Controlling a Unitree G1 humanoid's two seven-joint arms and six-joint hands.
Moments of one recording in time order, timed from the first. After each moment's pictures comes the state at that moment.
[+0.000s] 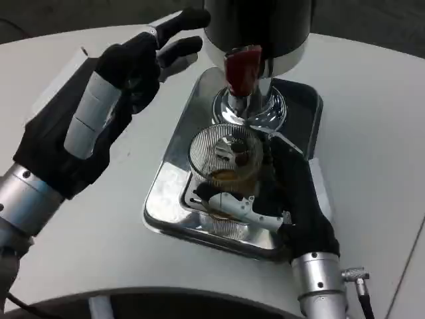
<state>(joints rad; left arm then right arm) -0.36 0.45 0.20 -0.33 -0.39 0.07 -0.50 -0.32 0.07 0.18 0.23 -0.36 -0.29 -0.32</state>
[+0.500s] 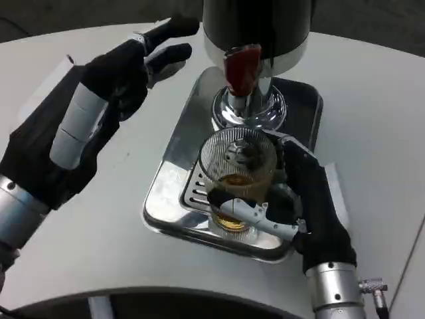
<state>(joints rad) -0.30 0.46 0.23 -0.38 -0.40 0.07 -0.50 -0.23 0.06 0.18 0.07 -0.36 -0.25 -0.27</state>
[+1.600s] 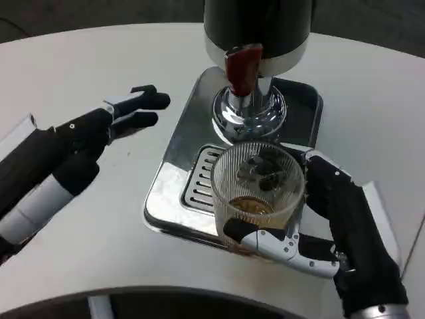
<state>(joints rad) 0.00 0.59 0.41 -0.48 -0.38 -0.08 -0.64 0.12 0.02 0.22 -0.46 -0.31 -0.09 -0.06</state>
